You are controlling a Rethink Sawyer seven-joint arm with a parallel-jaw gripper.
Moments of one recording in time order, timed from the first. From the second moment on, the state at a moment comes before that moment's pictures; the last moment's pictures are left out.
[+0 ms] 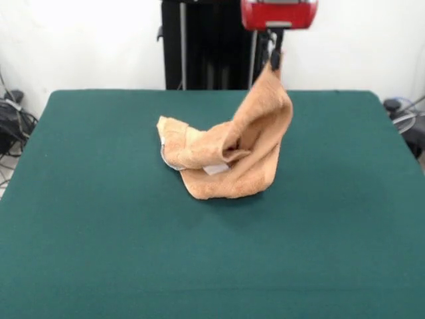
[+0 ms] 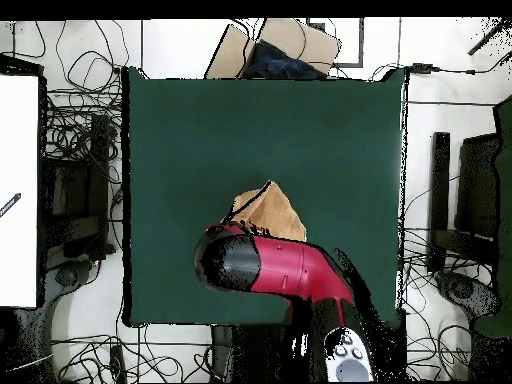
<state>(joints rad) -0.27 -0.96 0.09 2.02 -0.04 0.50 1.57</state>
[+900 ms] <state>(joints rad) -0.51 -1.14 0.09 2.02 -0.04 0.85 1.57</state>
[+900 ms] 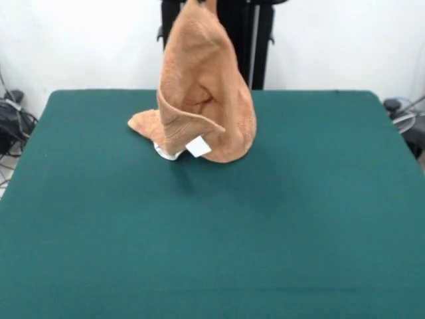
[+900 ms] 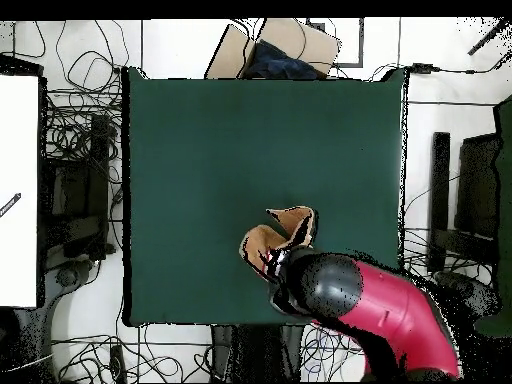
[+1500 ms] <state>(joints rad) -0.58 -1.21 0.11 1.98 -0.07 0.92 1.57</state>
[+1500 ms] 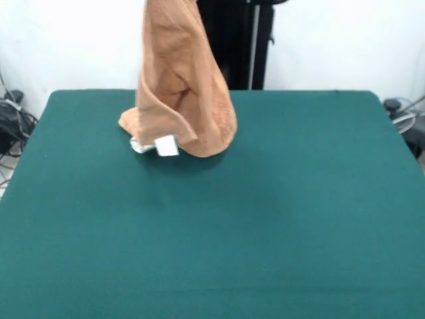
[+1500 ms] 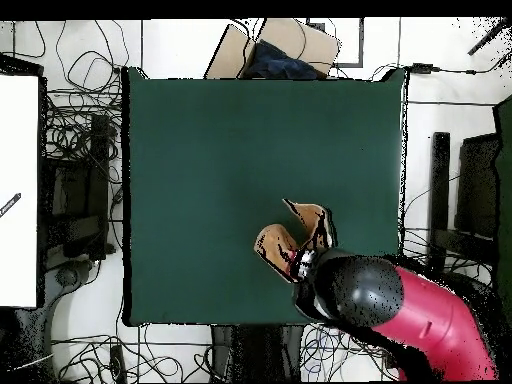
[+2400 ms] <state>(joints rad) -0.74 -1.24 0.11 1.98 -0.18 0.92 1.57</state>
